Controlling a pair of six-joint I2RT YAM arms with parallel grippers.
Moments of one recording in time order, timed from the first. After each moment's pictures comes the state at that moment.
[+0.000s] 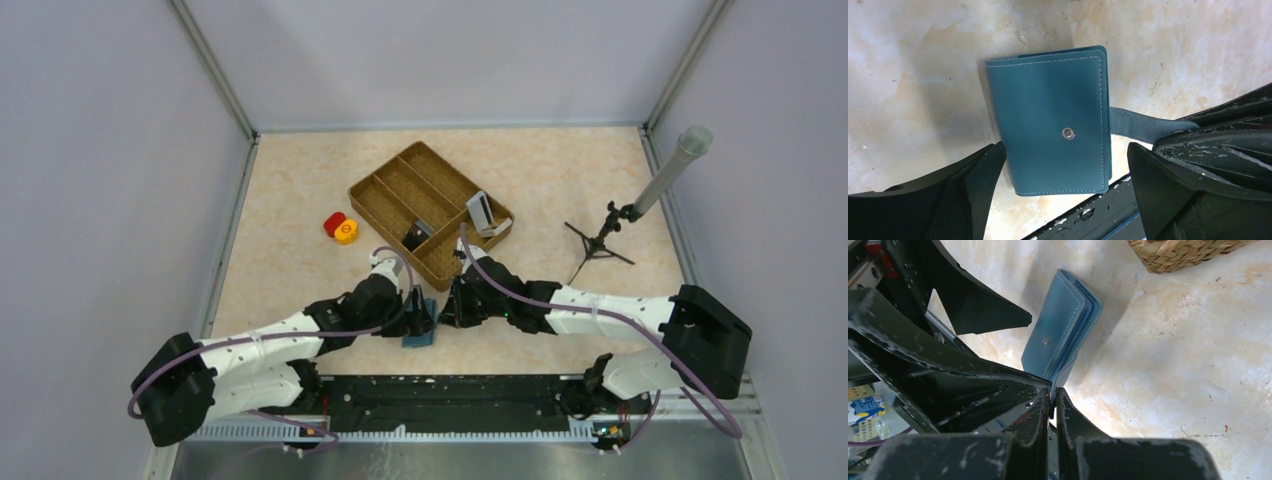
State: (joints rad) left arm -0.88 1.00 0.39 -0.13 0.02 -0.87; right arm 1.04 1.32 0.67 -0.05 -0.07 0.80
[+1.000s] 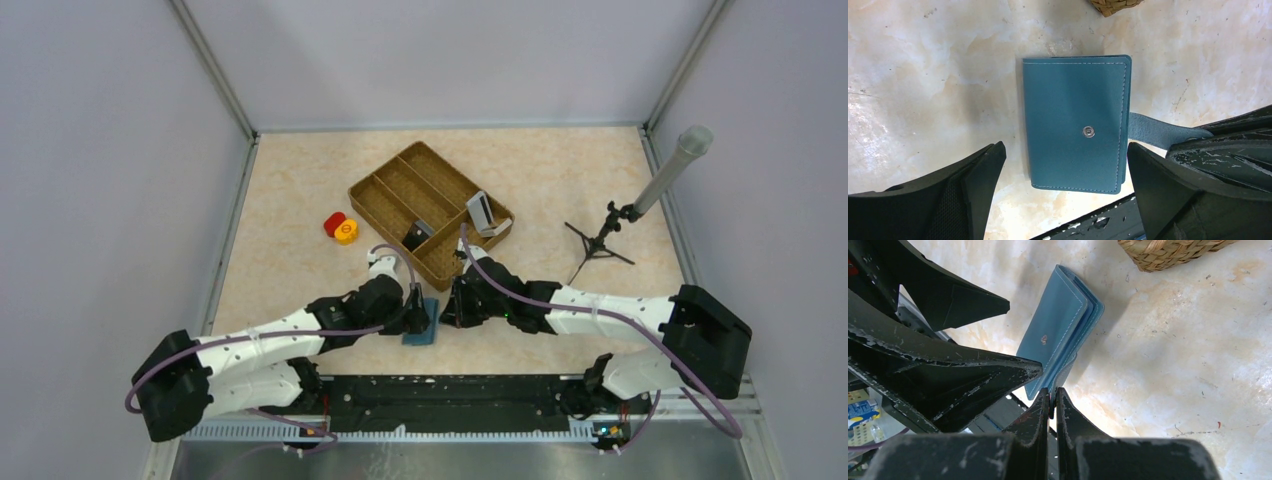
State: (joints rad) left arm -0.96 1.04 0.48 -0.29 -0.17 -0.87; right arm 1.04 1.32 0.67 -0.06 -0.05 0.80
